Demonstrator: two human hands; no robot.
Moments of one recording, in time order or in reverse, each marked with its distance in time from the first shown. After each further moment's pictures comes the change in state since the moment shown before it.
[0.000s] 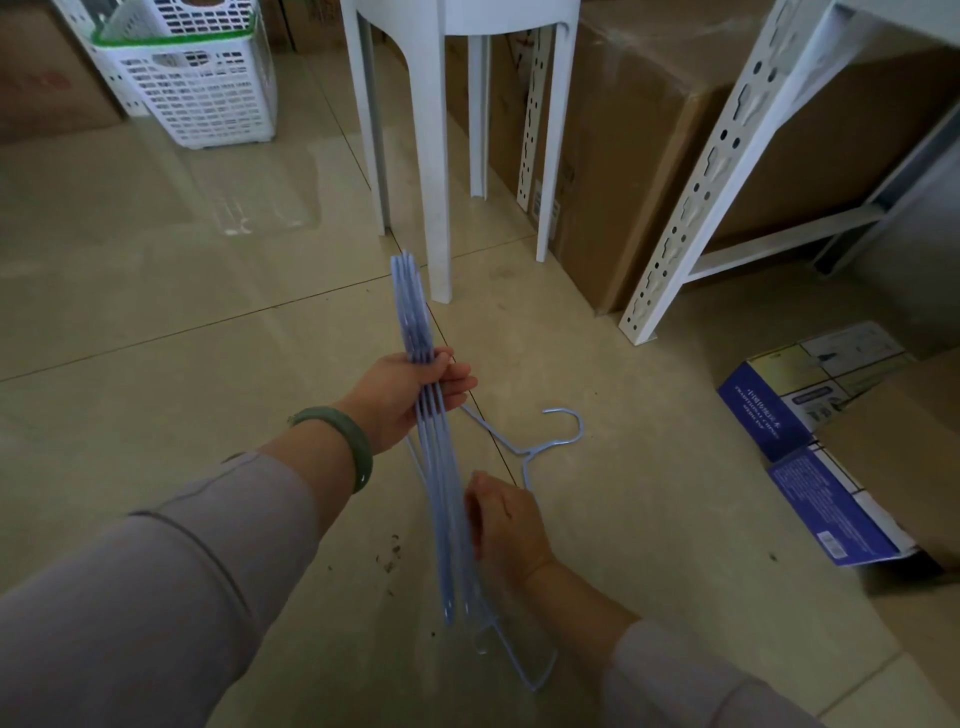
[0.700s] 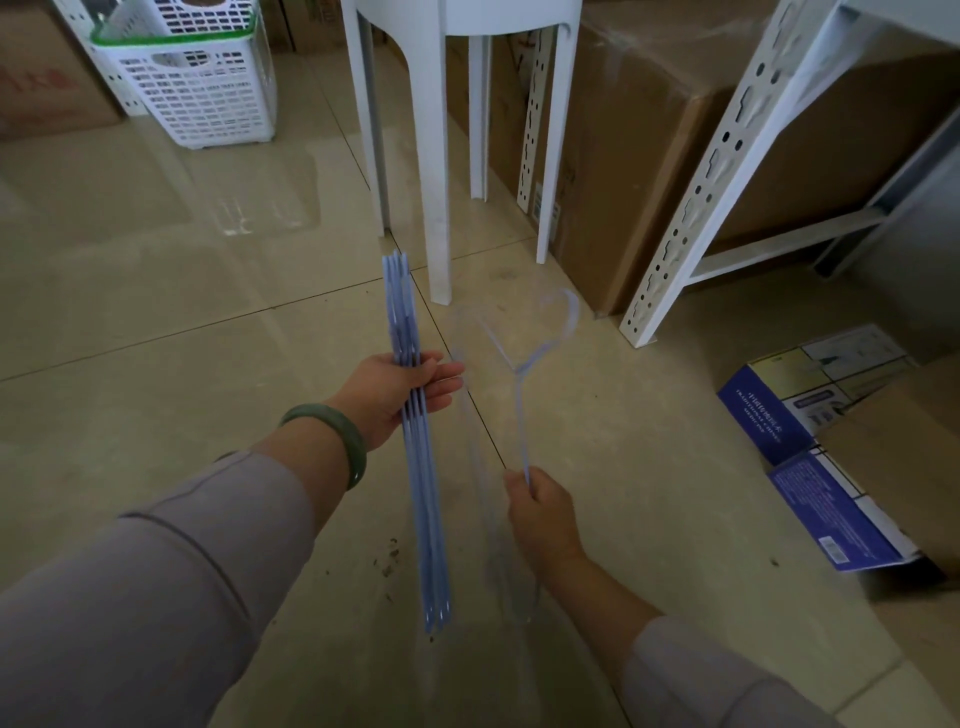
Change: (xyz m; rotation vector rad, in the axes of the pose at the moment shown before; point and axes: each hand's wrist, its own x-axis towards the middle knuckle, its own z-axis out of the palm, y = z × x) left_hand 0.007 0.000 -0.011 0.110 0.067 0.011; right_hand 0.015 0.010 -0.022 -0.014 0.165 0.145
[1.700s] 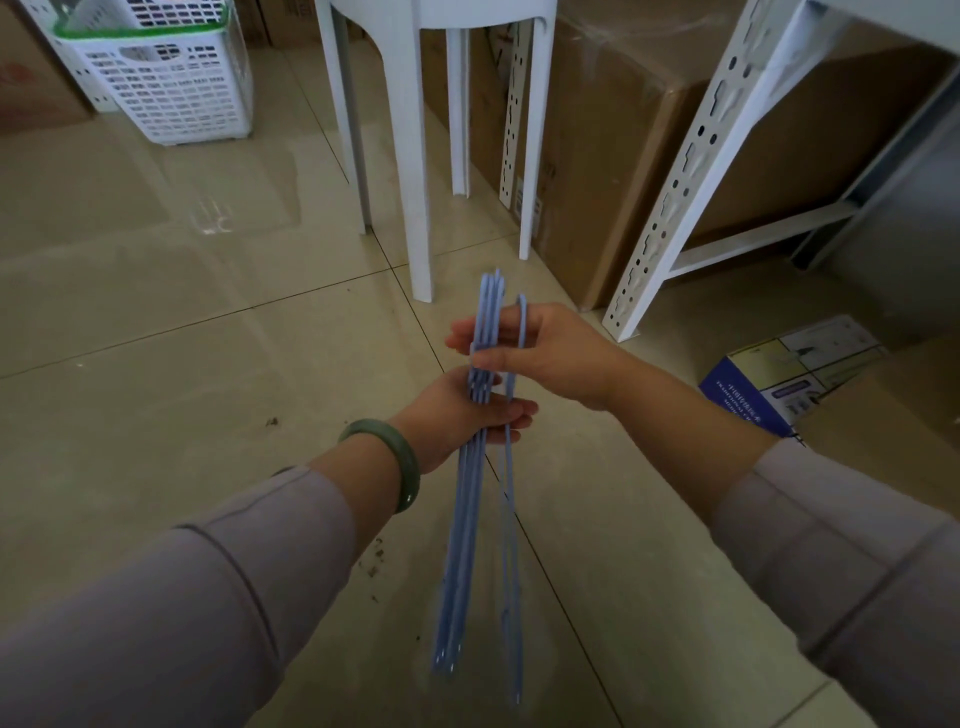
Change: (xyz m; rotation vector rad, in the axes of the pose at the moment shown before) left_hand -0.013 -0.022 0.063 0.169 -0.300 0.035; right_hand 0.047 -0.147 -0.075 -0.125 -0.607 -0.414
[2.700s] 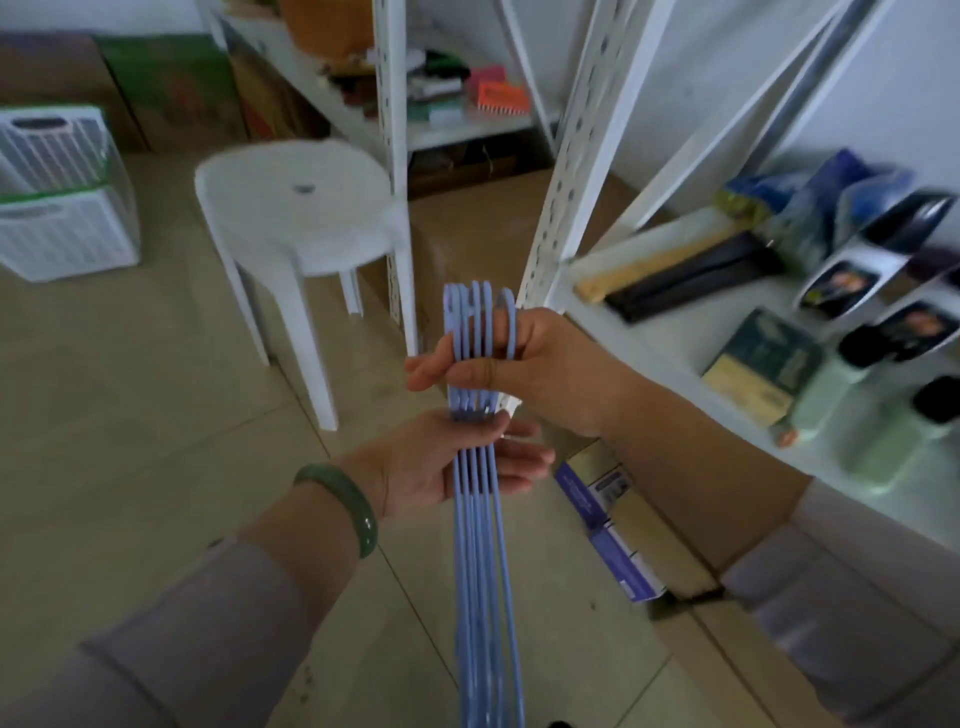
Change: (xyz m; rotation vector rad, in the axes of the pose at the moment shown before) left_hand -0.050 0.265 0.108 -0.228 -0.477 -0.171; right_hand -0.071 -0.263 -0.152 -0.035 0.078 -0.143
